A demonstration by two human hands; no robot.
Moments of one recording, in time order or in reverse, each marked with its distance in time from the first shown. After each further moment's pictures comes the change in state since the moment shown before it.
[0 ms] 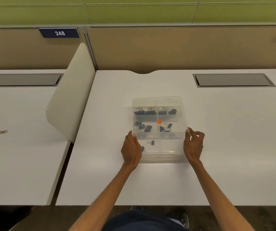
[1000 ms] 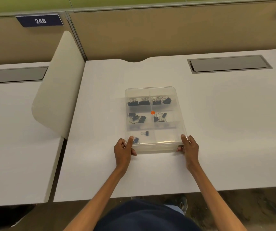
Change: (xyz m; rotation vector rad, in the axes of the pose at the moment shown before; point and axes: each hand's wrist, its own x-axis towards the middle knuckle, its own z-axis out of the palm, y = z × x) left_hand -0.024 -0.034 0.002 -0.640 -0.015 -0.154; right_hand -0.035 0.035 -0.023 0.440 -0.225 0.264
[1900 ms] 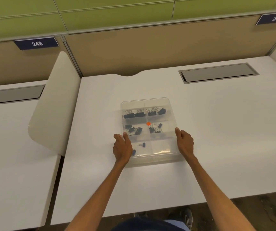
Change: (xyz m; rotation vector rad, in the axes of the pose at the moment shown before) left_hand 0.056 0.040 0.033 0.583 0.094 -0.021; right_hand 0.053 -0.030 0.021 -0.586 0.087 -0.204
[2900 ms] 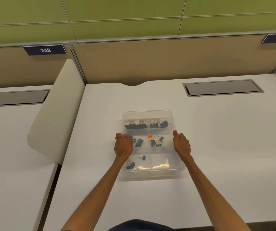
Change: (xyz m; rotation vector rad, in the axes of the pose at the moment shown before) left_hand 0.048 0.037 0.004 0.088 -0.065 0.024; right_hand 0.051 -0.038 0.017 -0.102 -0.124 0.165
